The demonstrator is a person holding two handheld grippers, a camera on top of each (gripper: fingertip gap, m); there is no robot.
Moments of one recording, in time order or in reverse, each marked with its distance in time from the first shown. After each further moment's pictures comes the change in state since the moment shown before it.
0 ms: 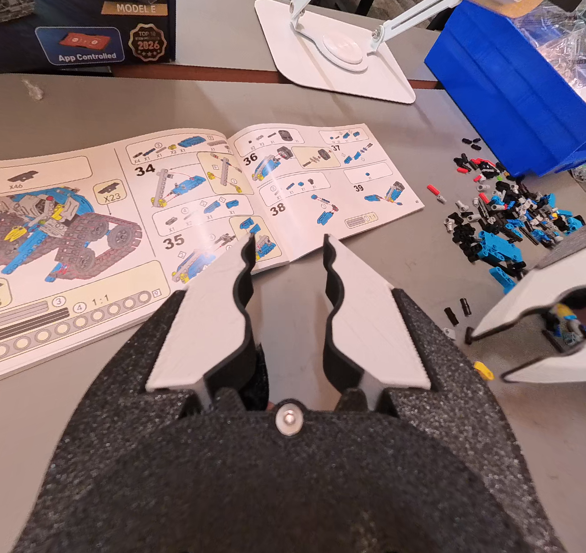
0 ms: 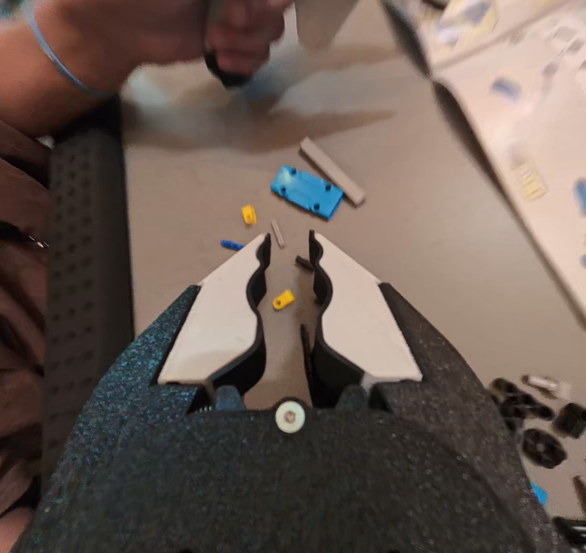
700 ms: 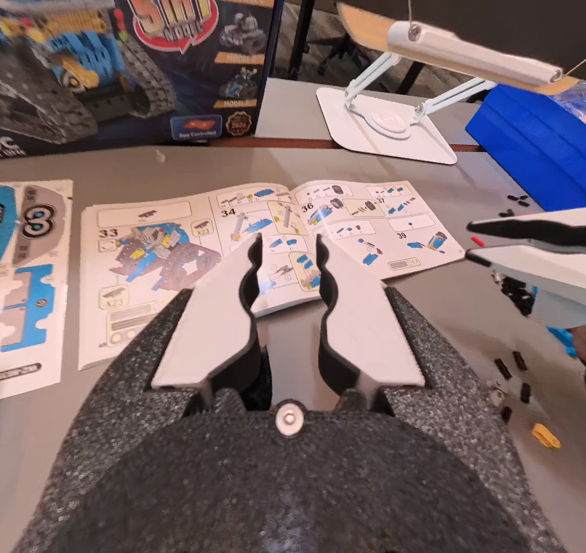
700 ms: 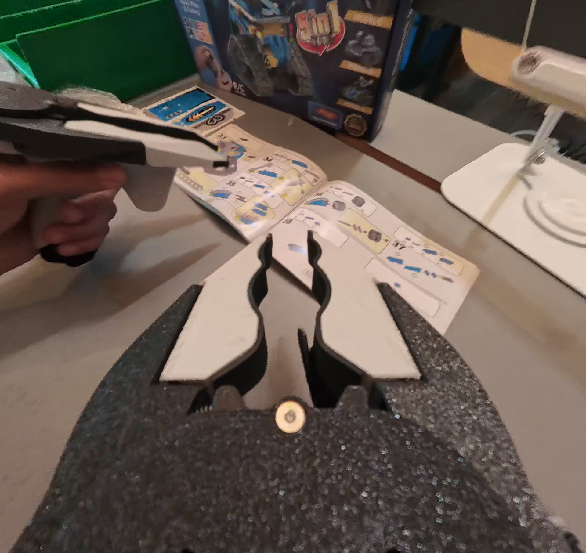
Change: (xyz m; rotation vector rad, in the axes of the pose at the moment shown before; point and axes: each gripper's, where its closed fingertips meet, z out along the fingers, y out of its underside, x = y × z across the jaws) left arm -0.034 -0.032 -0.023 0.188 -0.169 0.025; right arm 0.086 -0.094 -0.022 0.426 0.613 0.037
